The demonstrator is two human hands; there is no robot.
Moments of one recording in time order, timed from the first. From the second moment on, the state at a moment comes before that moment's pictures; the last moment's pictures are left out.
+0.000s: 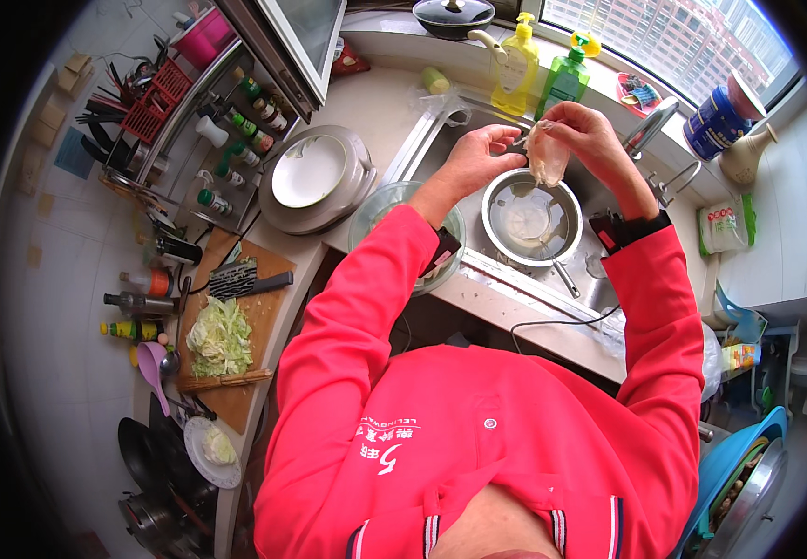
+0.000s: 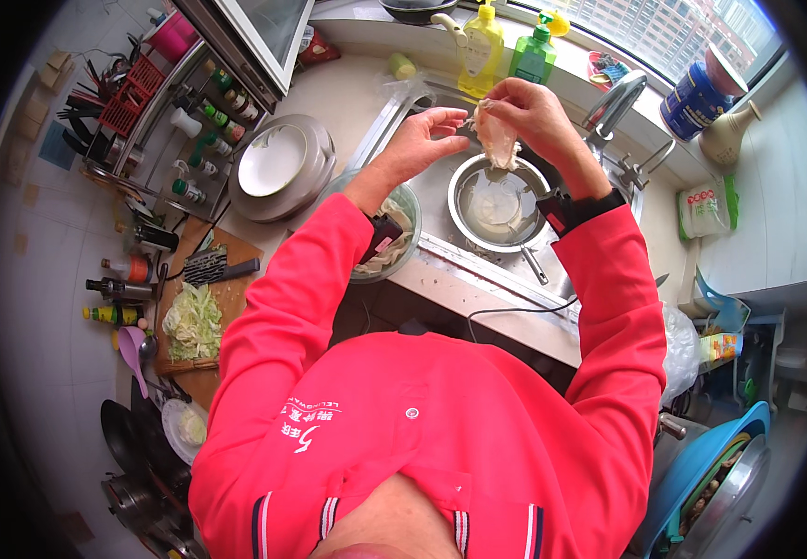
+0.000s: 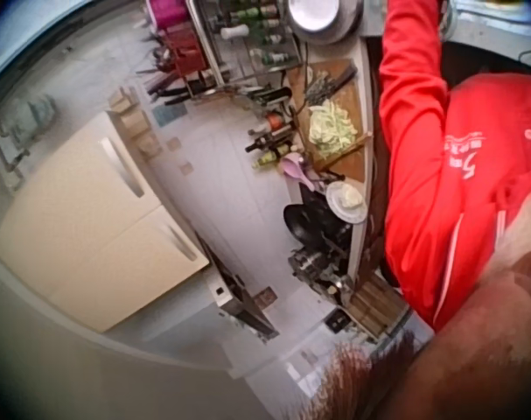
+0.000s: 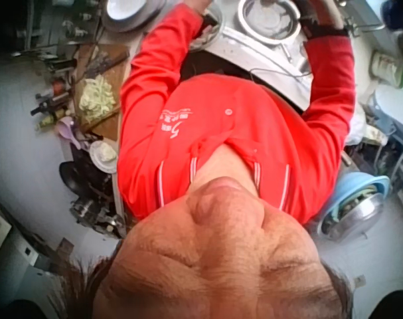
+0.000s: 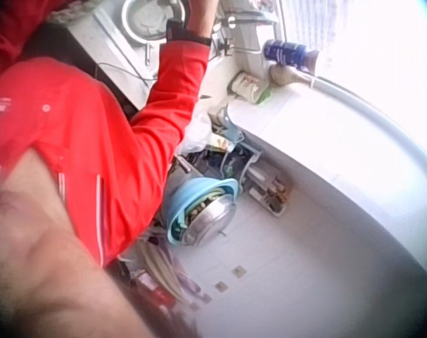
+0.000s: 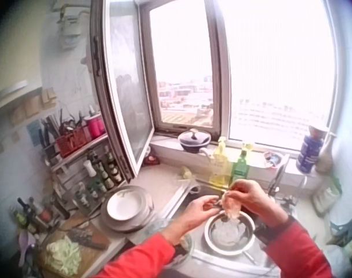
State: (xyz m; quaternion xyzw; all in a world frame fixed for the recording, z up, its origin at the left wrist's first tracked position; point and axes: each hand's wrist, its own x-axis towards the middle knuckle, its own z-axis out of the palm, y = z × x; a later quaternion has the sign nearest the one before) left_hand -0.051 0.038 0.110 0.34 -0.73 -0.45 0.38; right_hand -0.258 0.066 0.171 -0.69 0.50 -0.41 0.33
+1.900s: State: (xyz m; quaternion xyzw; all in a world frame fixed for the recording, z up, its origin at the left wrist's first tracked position) left_hand -0.024 -0.041 0.118 0.43 -0.68 -0.42 0.41; right_hand -0.408 0.058 0.193 -0.58 0.51 -0.58 0.27
